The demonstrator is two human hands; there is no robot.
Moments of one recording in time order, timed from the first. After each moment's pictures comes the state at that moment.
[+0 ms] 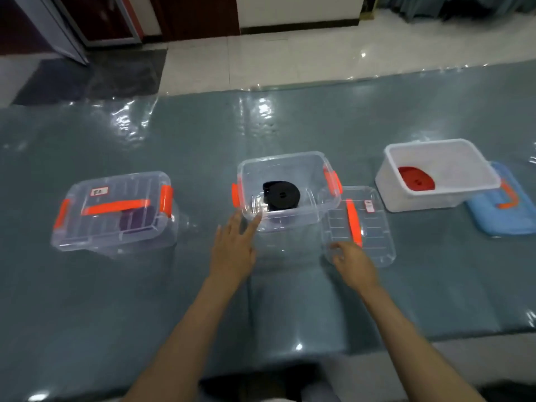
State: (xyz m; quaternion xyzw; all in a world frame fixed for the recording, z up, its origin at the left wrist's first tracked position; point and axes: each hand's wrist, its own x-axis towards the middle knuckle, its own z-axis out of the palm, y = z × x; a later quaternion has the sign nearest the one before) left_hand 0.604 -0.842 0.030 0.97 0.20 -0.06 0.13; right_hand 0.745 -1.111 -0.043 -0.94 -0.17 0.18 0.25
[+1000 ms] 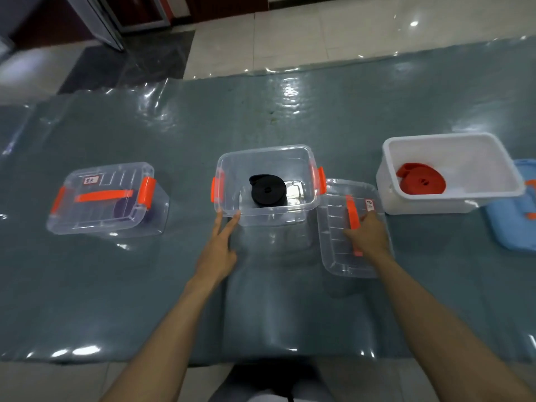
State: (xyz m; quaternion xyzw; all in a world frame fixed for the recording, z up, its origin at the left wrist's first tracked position) left_hand 0.632 -0.893 0.015 0.88 0.35 -0.07 0.31; right_hand 0.883 -1.152 -0.060 -0.93 -0.03 0.21 0.32
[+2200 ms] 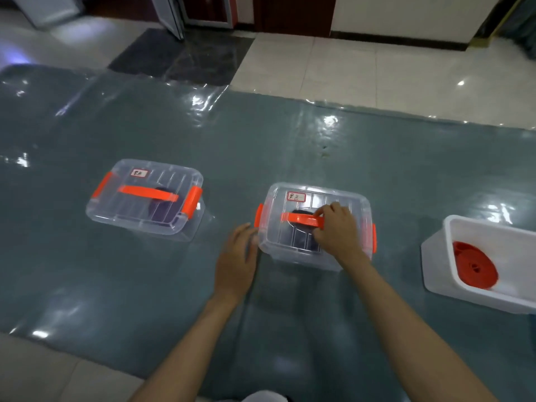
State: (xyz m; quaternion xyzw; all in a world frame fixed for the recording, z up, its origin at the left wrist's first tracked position) left_hand 0.646 -0.833 0.002 0.82 0.39 0.24 0.33; right_hand 0.885 -0.937 0.008 -0.90 -0.40 0.10 0.15
